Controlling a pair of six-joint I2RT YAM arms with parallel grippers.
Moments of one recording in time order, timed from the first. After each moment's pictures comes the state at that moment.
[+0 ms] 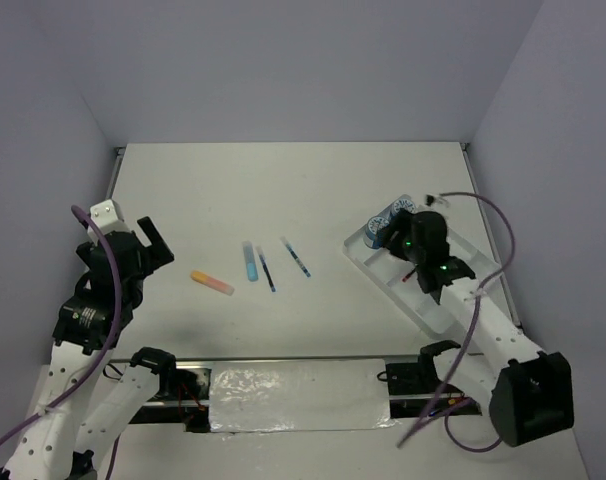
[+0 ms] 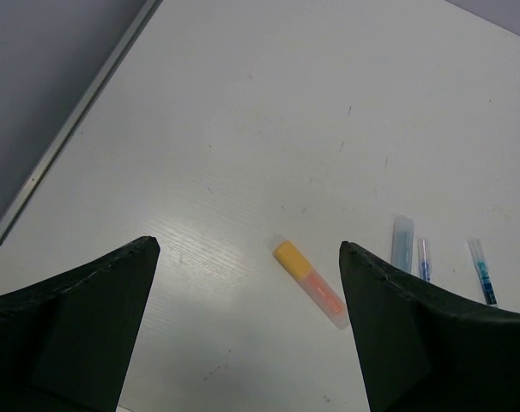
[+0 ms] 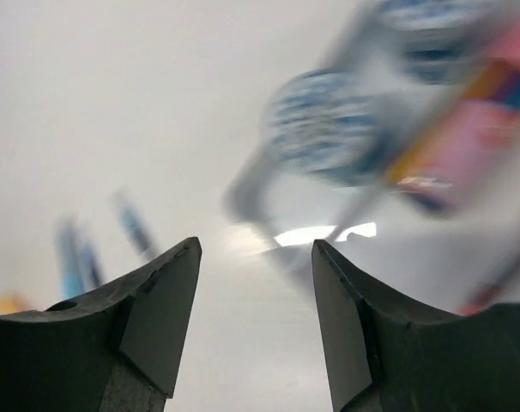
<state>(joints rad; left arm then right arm) -0.24 0.62 0.93 -0.80 -0.54 -0.45 0.14 0.99 0.58 -0.14 0.10 0.66</state>
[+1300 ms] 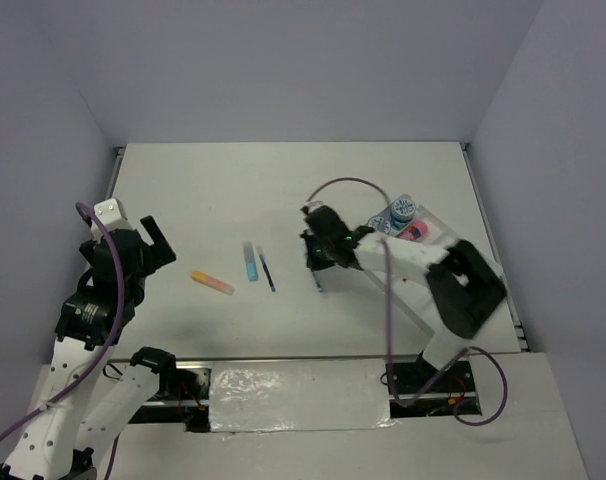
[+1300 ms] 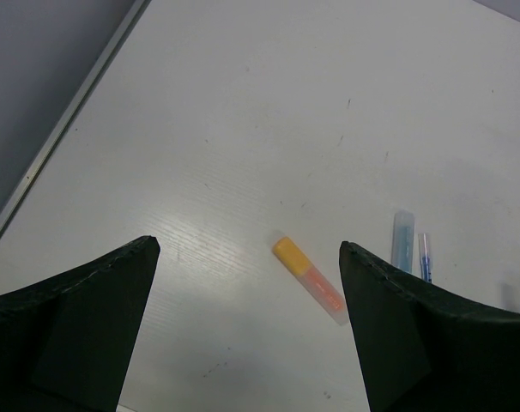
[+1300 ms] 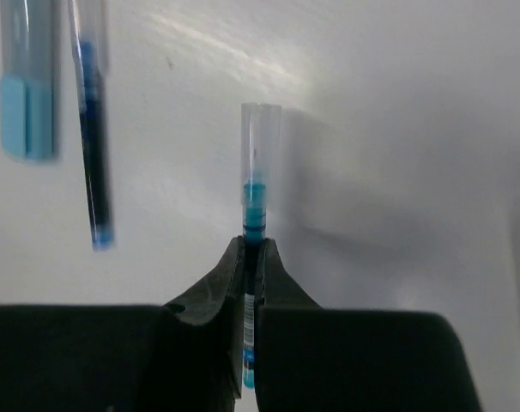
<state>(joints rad) -0.24 0.64 0.92 -0.80 -0.53 -0.45 0.76 1.83 1.17 -0.31 0.09 0.34</state>
